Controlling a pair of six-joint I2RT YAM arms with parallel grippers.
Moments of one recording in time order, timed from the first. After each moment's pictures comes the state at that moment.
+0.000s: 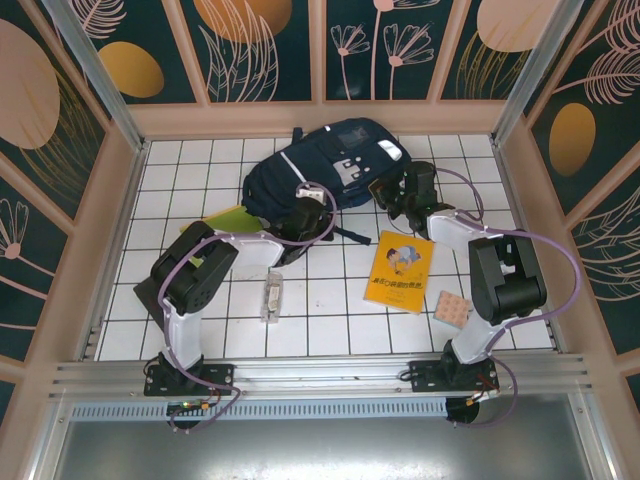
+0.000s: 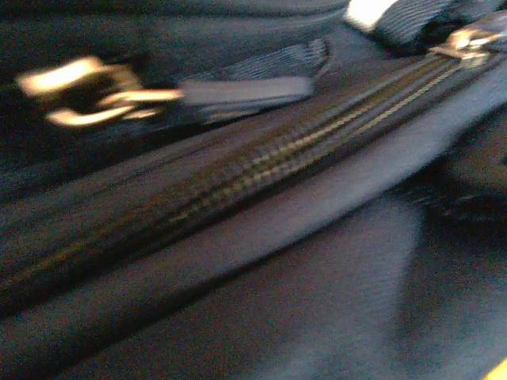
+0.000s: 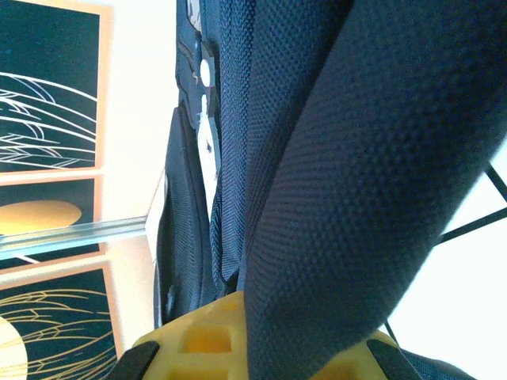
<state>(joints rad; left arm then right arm) -0.71 1.96 1.05 0.33 -0.11 -0.55 0.28 1.68 0.97 0.17 -0.31 1.19</state>
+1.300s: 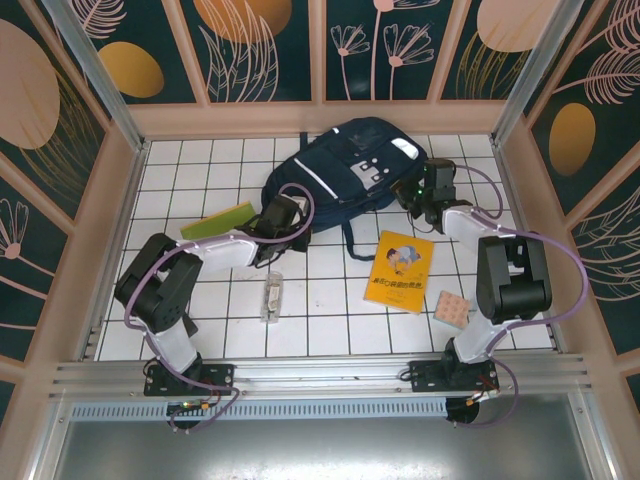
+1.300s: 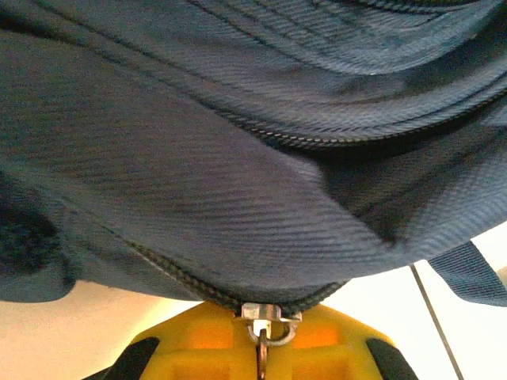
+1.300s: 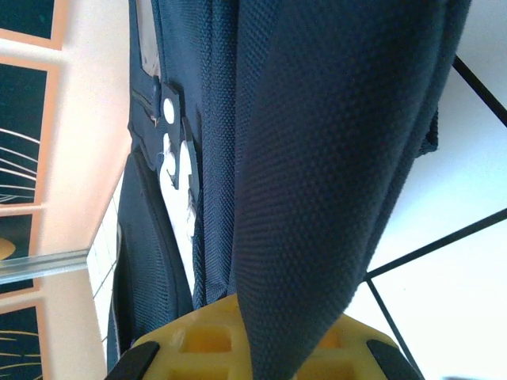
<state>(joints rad) -0.61 1.75 0.95 -0.01 0.05 -0.39 0.15 1.68 1.02 0.02 -0.29 1.00</state>
